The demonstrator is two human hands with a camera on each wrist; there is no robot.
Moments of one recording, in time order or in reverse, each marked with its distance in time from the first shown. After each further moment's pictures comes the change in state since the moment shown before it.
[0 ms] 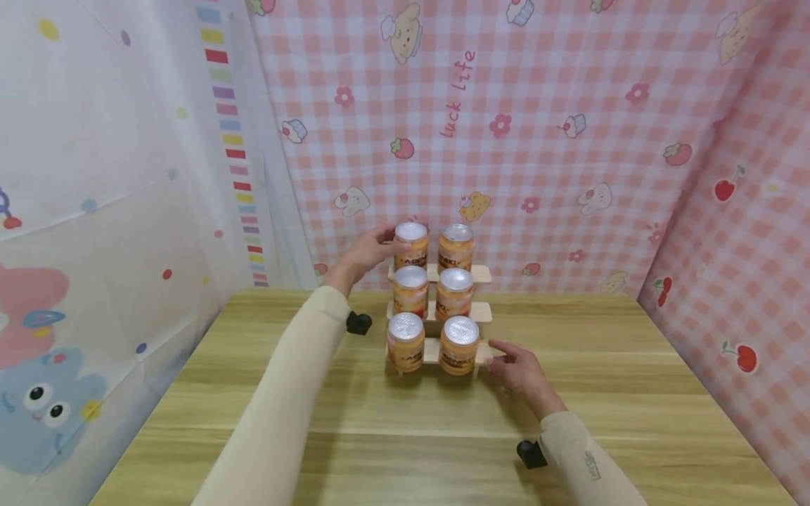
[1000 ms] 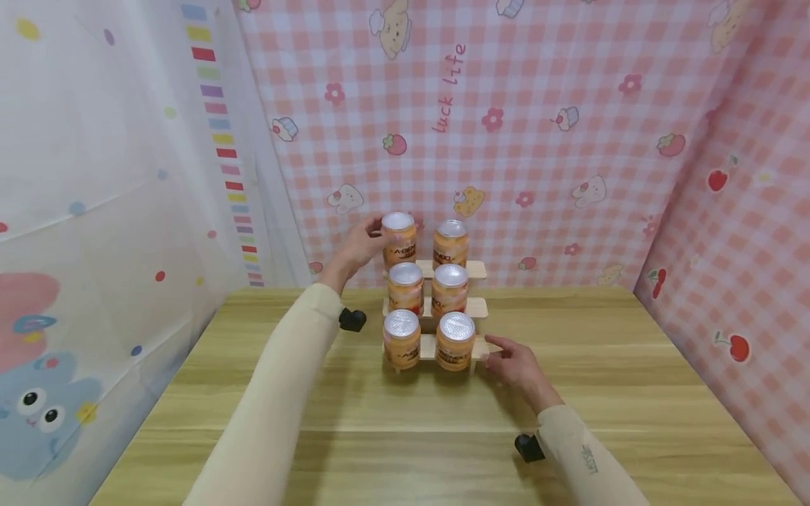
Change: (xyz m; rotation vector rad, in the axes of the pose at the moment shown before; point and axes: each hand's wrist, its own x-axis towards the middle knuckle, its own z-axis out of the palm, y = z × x) left_hand 0.001 0.004 0.000 0.026 0.105 0.085; right_hand 0.003 0.002 -0.003 -0.039 -0.002 0.008
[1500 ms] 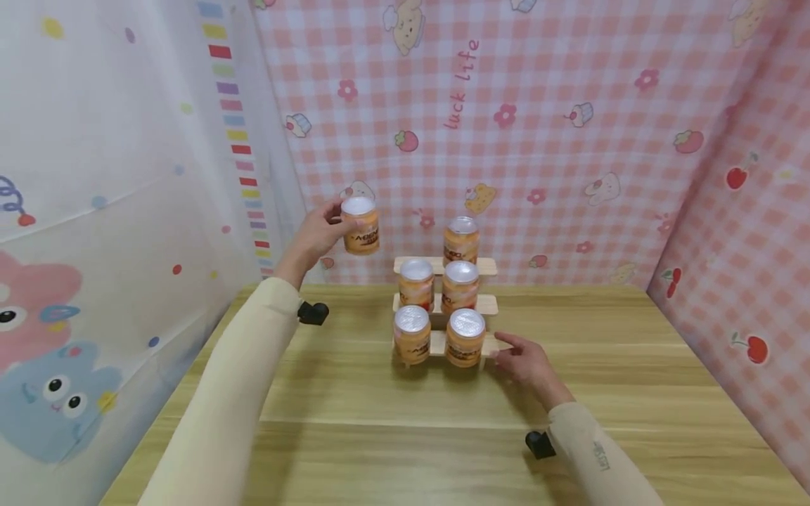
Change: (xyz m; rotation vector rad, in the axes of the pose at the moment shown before) left_hand -0.036 0.007 -0.076 0.044 0.119 0.008; right_hand 0.000 0.000 -0.001 -0.017 -0.034 -0.008
